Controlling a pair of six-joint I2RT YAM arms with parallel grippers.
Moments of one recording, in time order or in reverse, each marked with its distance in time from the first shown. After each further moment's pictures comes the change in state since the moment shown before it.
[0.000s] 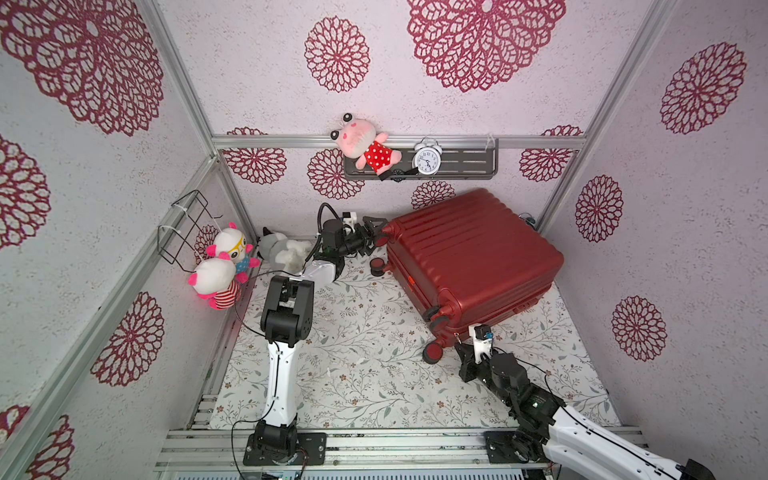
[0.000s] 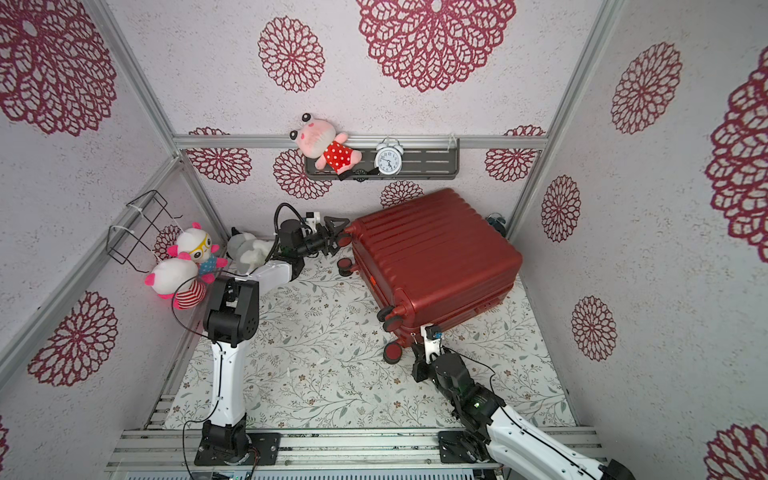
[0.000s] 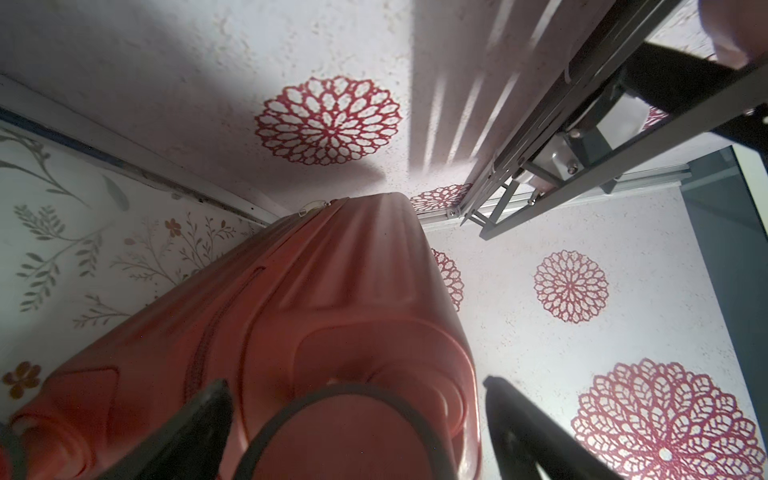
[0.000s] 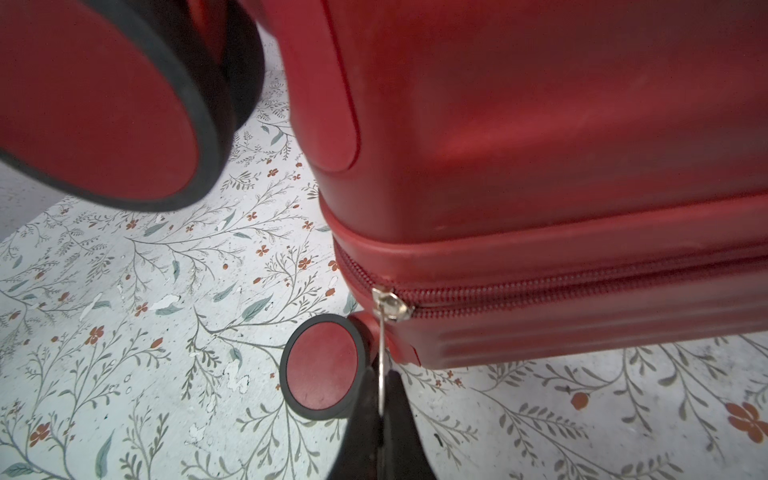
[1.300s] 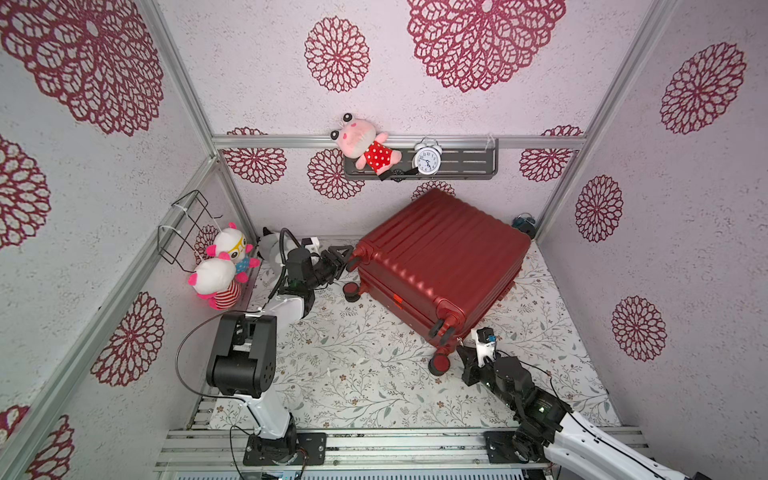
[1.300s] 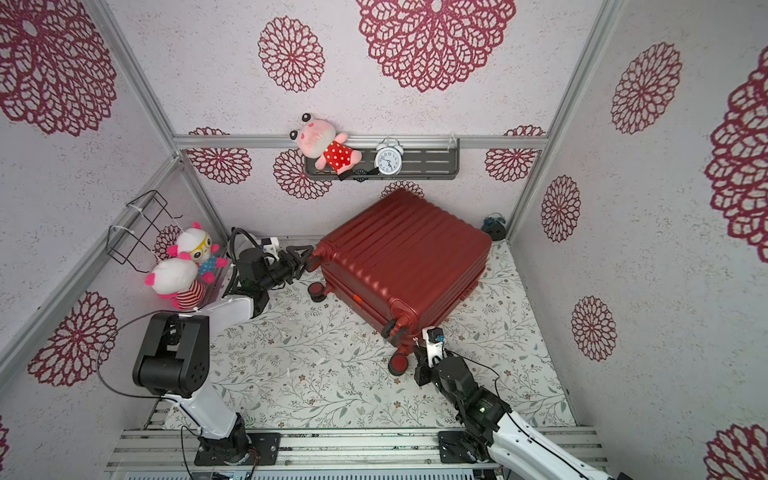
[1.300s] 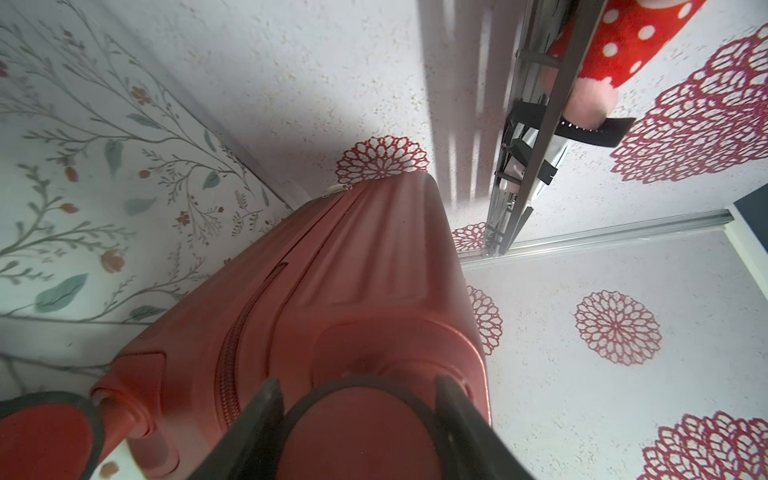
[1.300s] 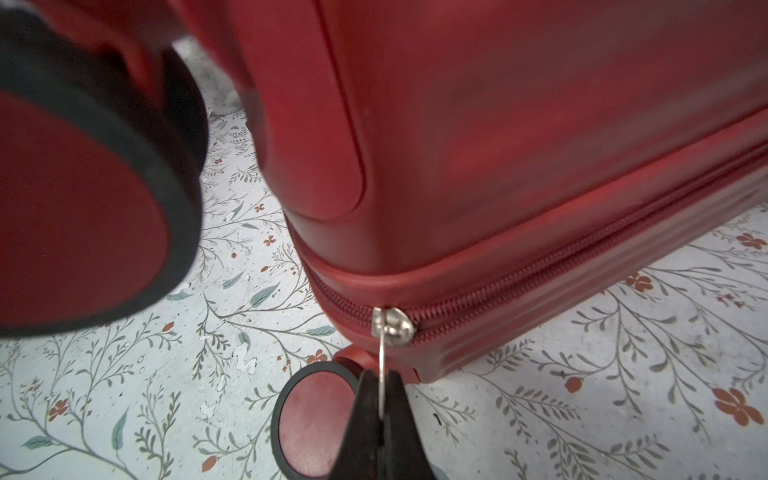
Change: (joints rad) left arm 0.100 -0.623 -0.750 -0.017 -0.211 0.166; right arm 0.025 -0.124 -0.010 -0.106 0.002 -0.015
